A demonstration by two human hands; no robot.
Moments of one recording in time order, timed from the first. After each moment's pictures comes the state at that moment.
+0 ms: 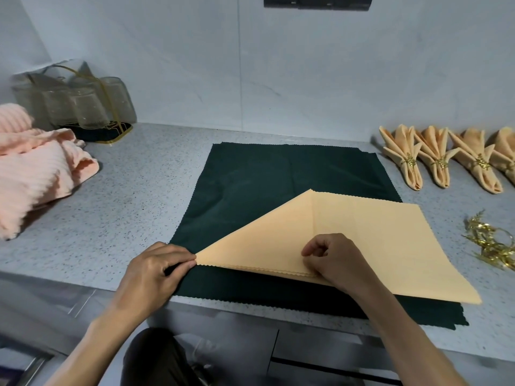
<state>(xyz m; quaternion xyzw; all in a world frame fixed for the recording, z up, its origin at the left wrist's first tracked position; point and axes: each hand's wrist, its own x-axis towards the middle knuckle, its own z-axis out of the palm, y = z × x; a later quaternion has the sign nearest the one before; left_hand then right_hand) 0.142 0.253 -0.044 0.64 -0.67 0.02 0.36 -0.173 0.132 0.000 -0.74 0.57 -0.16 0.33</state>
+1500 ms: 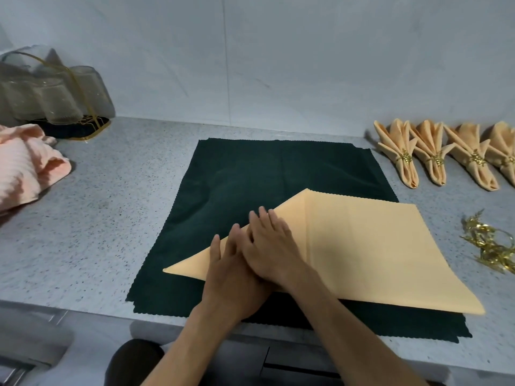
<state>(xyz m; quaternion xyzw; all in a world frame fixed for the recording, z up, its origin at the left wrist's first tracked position) 0.006 0.175 -0.047 0.70 -0.71 -0.01 0.01 -0.075 0.109 -0.018 -0.84 0.49 -0.04 0.22</state>
